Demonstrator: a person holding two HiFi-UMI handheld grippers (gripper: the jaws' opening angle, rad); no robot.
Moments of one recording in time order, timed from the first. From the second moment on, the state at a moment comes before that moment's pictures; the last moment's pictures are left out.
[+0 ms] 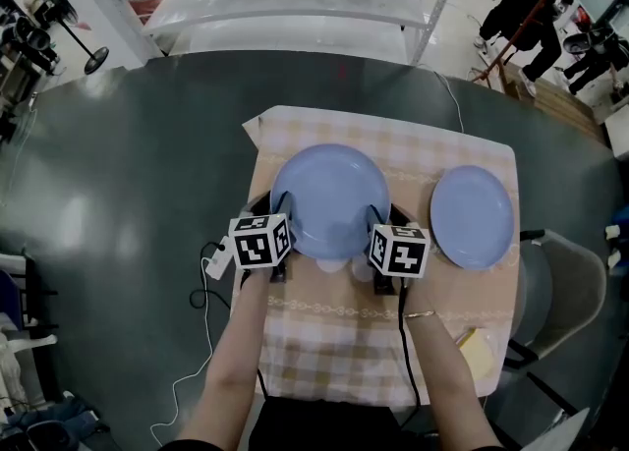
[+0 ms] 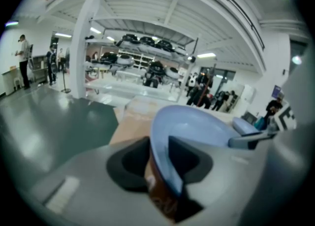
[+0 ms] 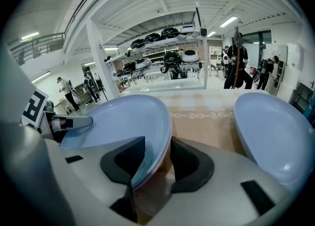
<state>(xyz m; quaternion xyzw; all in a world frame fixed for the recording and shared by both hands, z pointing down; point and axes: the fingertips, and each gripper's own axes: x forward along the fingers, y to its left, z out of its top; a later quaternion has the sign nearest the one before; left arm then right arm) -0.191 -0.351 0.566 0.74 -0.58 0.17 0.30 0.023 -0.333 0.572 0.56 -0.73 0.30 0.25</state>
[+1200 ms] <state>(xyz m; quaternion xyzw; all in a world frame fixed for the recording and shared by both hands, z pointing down) -0.120 -0.337 0.501 0.80 -0.52 0.17 0.26 0.094 -0.284 0.496 0.64 -0.68 0.28 0.20</state>
